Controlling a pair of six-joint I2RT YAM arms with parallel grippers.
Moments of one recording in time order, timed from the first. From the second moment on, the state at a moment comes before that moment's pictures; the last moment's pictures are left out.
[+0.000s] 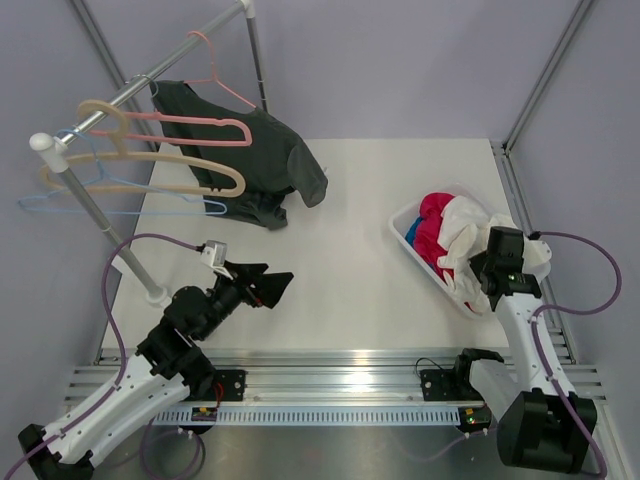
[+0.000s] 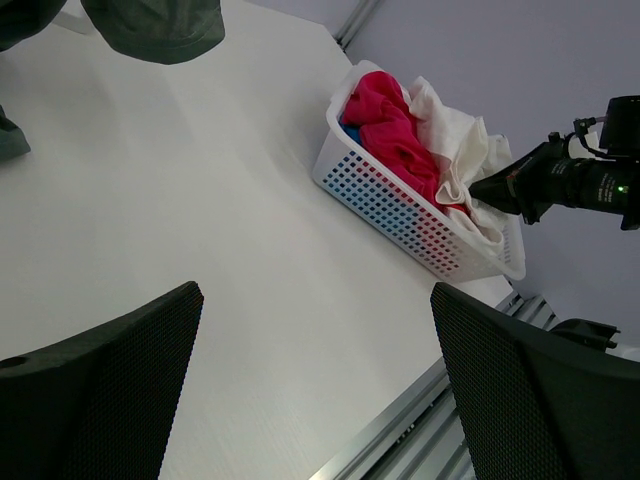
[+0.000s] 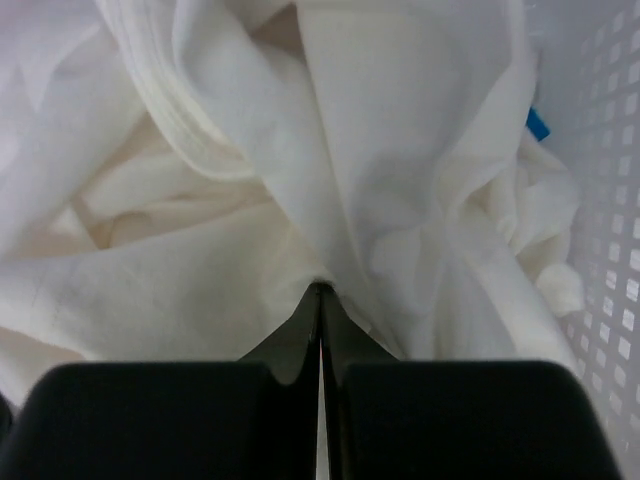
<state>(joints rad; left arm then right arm) -0.75 0.36 0.33 0.00 -0.07 -0.60 -0.12 0.89 0.62 -0.50 0.26 0.91</state>
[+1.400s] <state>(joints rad) -0.82 0.72 0.71 -0.09 -0.02 -0.40 0.47 0.78 1.01 -0.65 0.25 0.61</state>
